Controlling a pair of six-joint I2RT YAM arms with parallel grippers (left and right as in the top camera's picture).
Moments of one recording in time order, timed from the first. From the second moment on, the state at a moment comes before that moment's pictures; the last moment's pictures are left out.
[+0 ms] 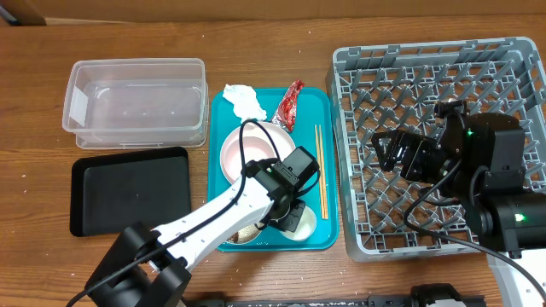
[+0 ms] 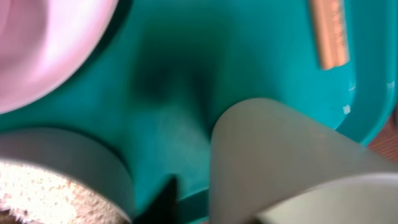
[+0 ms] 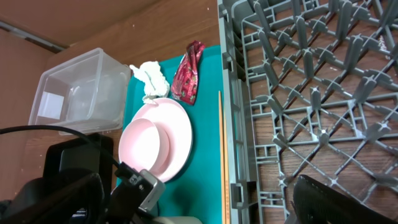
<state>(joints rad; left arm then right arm) -0.78 1.66 1.07 -0.92 0.09 -0.41 0.07 0.99 1.12 -0.90 -0.36 0.38</state>
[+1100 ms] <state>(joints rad) -0.14 1.52 1.43 -1.13 1.32 -0.05 0.37 1.21 1.12 -0.37 -1.07 0.27</state>
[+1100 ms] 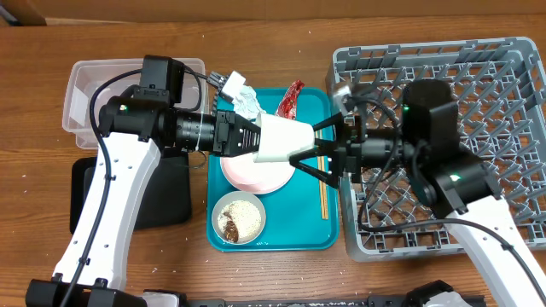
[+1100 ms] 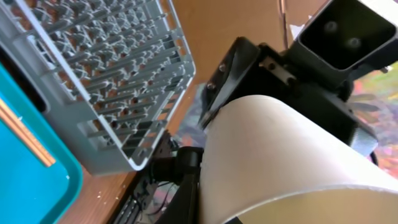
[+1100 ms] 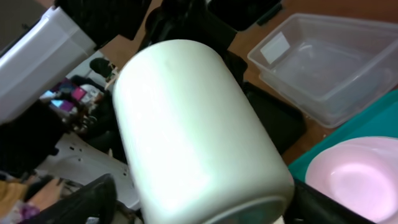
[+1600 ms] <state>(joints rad) -0.18 1.52 1.43 -1.15 1.29 -0.04 0.36 1.16 1.12 -0.42 -1.02 0.26</state>
